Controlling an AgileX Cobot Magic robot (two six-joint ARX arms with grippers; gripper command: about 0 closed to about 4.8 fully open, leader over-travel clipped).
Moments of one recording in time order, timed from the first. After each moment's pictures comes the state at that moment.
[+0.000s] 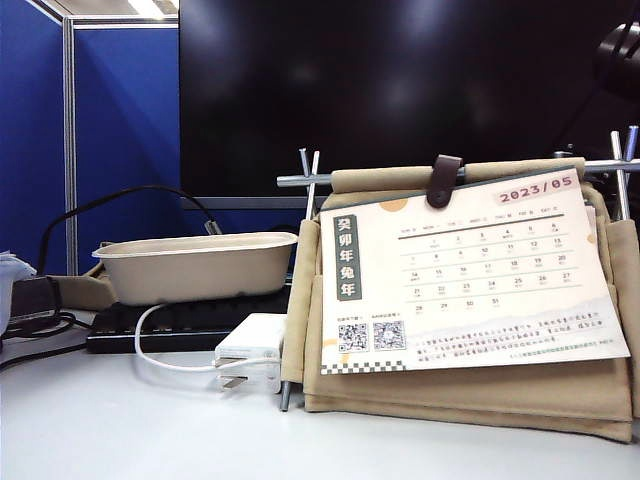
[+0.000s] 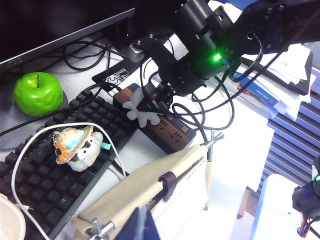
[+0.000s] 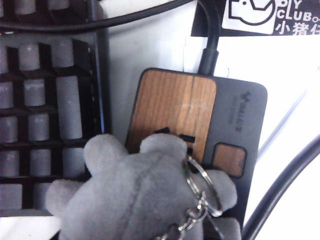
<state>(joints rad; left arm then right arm) -0.61 1.18 1.18 -0.44 0.51 0.03 0.05 1.57 1.02 -0.45 -0.11 0.10</state>
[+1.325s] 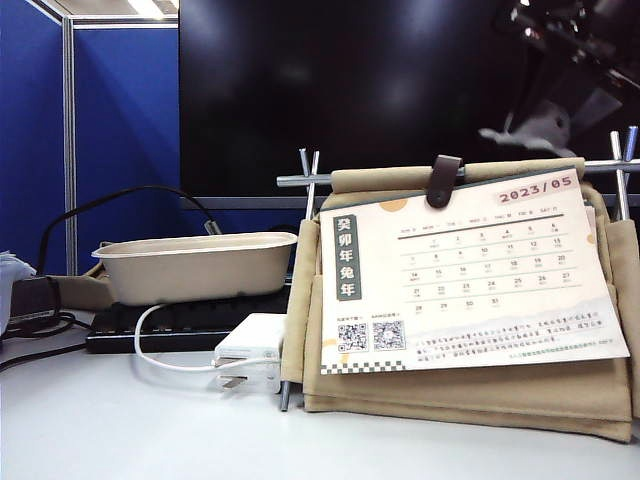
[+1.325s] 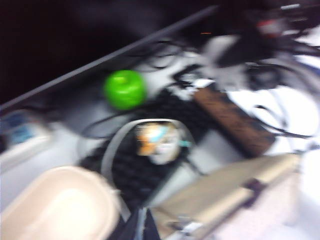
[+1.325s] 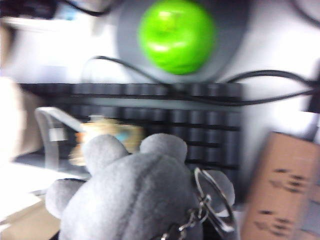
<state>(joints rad) -0.61 1.18 1.18 -0.43 0.19 0.08 0.05 1.49 1.36 -0.77 -0.45 0.12</state>
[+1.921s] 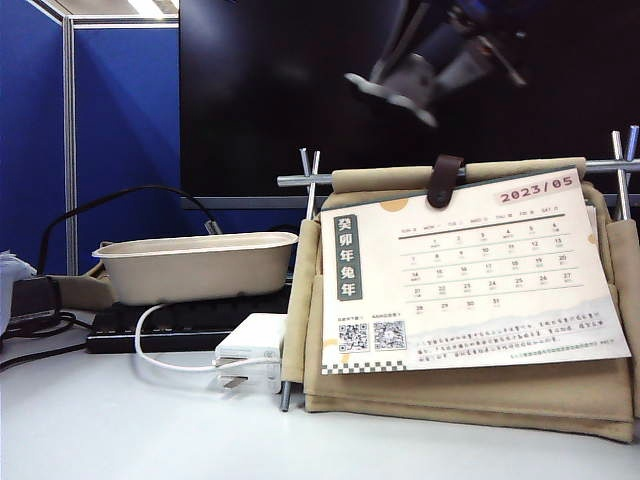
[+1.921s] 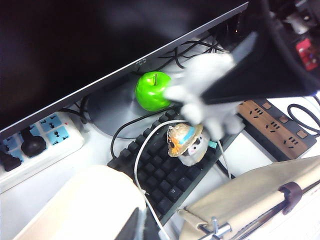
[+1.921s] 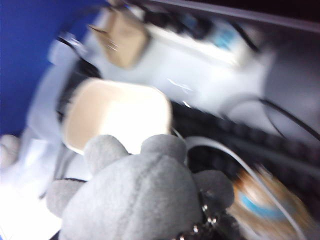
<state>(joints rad) -0.61 1.18 1.18 -0.42 0.13 0.13 0.36 1.50 1.37 -0.54 -0.49 0.18</state>
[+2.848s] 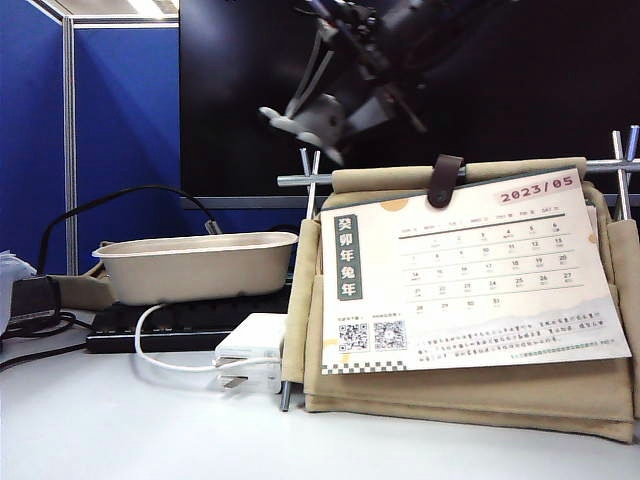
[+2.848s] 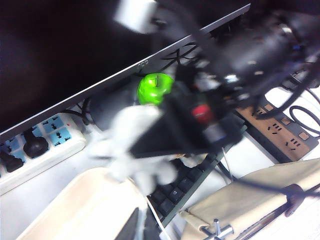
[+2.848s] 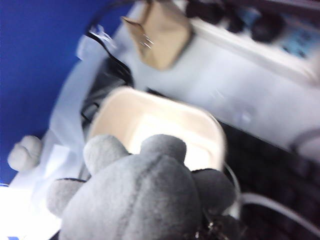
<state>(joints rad) -0.61 1.18 1.18 -0.42 0.12 0.13 0.48 1.73 1.50 -0.43 -0.53 0.24</state>
